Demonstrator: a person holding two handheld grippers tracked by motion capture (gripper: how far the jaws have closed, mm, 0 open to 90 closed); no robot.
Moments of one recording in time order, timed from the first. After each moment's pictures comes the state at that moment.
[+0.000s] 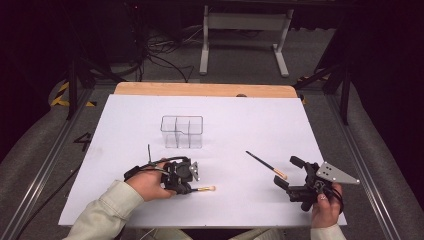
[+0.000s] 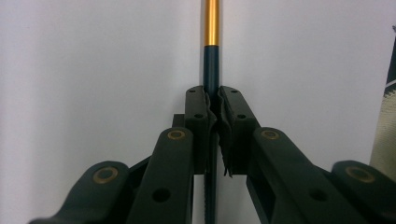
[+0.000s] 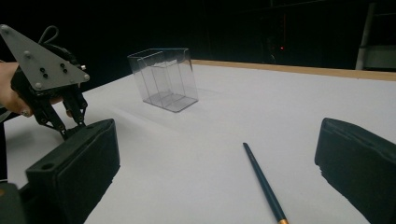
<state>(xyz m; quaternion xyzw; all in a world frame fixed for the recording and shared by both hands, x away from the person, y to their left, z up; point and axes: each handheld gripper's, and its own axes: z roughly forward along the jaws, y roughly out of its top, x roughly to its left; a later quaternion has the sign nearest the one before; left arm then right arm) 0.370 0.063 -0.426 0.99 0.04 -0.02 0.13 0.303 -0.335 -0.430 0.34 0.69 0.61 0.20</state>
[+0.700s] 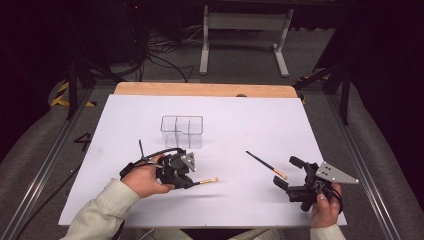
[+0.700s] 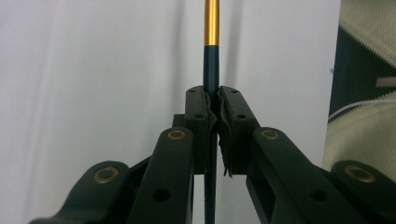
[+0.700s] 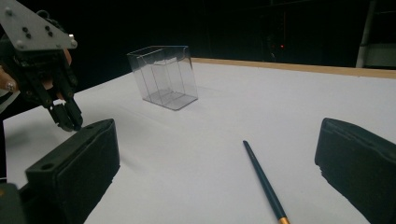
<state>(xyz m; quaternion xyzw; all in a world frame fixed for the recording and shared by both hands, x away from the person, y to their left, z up) 0.373 0.079 -0.391 0.97 0.07 -0.04 0.22 0.303 -0.334 -0.431 0.34 0.69 0.61 0.20</state>
